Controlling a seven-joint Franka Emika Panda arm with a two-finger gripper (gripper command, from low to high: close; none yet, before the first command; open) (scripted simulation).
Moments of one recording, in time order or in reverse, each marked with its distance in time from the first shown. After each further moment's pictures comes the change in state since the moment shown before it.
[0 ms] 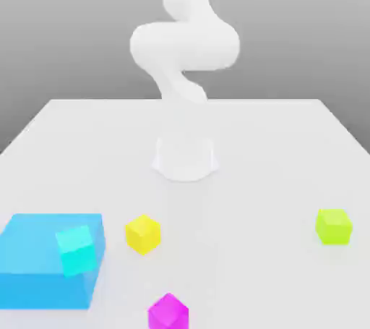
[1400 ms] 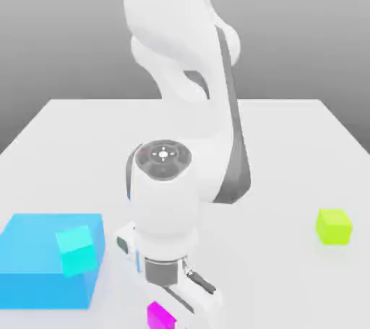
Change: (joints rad) arm -0.127 1.079 0.068 -0.098 -0.083 0.444 0.713
